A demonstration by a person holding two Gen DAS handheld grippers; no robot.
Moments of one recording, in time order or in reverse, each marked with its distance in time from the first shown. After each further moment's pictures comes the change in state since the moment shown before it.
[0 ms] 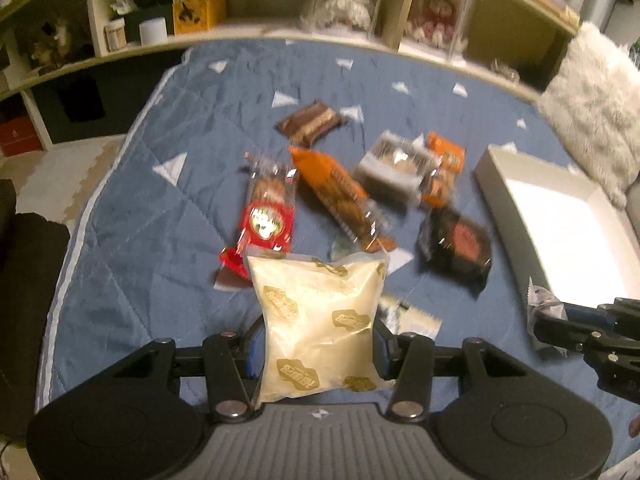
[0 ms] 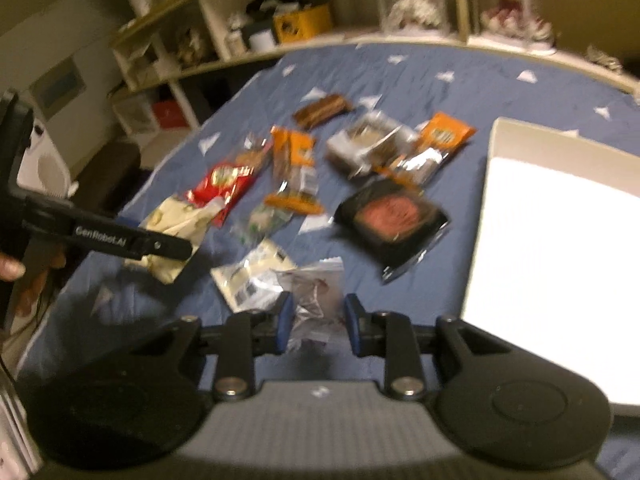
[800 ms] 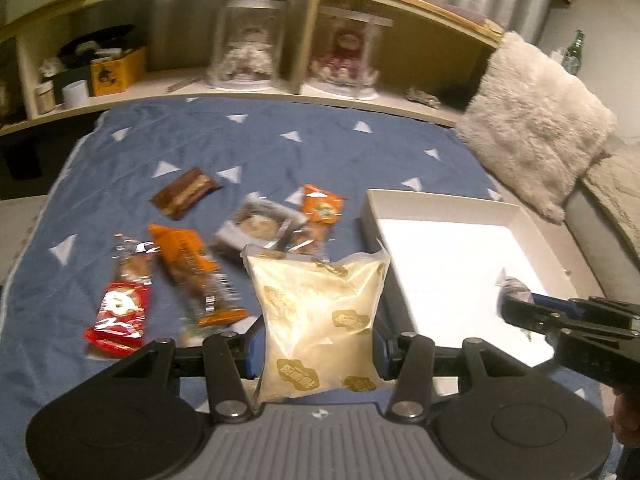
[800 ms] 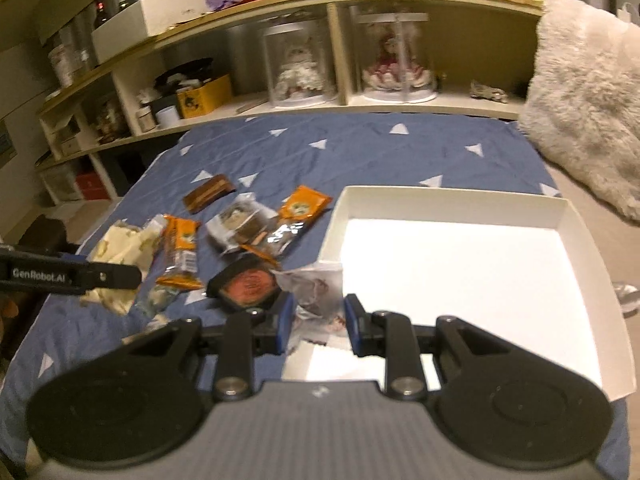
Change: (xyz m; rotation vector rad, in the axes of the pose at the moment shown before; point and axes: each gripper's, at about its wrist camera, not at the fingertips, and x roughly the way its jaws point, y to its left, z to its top) left arm -0.008 -0.114 0.028 0.089 -0.105 -0.134; right arm -0.066 -0.062 0.003 0.108 -0.151 -0.248
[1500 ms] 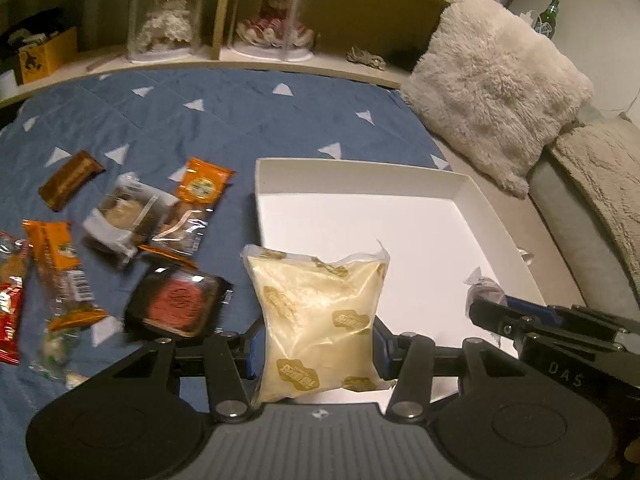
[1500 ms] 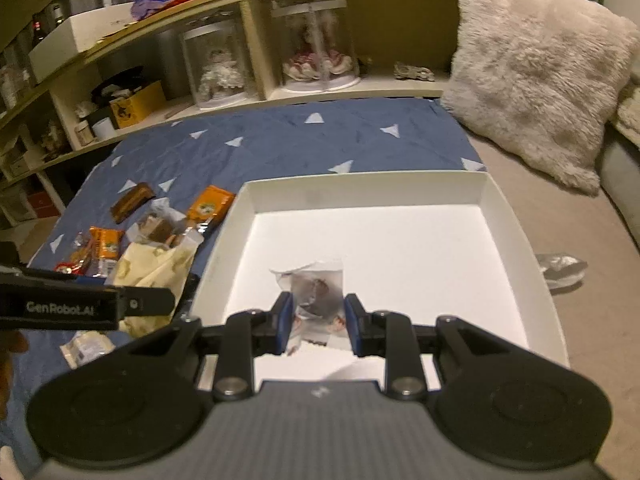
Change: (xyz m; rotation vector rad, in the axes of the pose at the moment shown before) left arm 0.063 -0.094 0.010 0.013 0.097 -0.097; right arm -0.010 -0.064 -0.010 0.117 0.034 -0.143
